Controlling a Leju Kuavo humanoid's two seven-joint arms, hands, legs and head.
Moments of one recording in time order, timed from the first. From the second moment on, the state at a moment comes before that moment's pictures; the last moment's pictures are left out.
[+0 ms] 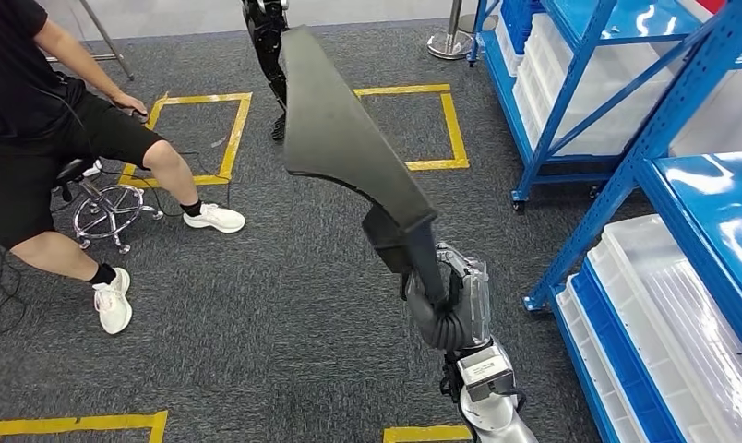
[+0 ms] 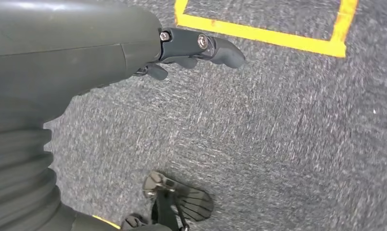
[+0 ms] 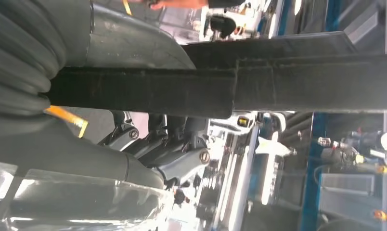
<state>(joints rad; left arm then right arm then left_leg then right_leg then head) -0.03 -0.03 0.08 -0.18 0.14 0.40 -0.39 -0.06 0.05 0.42 -1.63 0.20 -0.24 -0.65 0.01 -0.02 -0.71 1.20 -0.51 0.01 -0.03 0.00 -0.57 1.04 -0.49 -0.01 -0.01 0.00</state>
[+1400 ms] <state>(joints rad) -0.03 -0.02 0.10 -0.18 0.13 0.39 -0.41 -0.05 0.05 0.41 -1.63 0.20 -0.25 -0.66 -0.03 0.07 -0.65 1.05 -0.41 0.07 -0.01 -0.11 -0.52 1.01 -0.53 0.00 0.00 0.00</state>
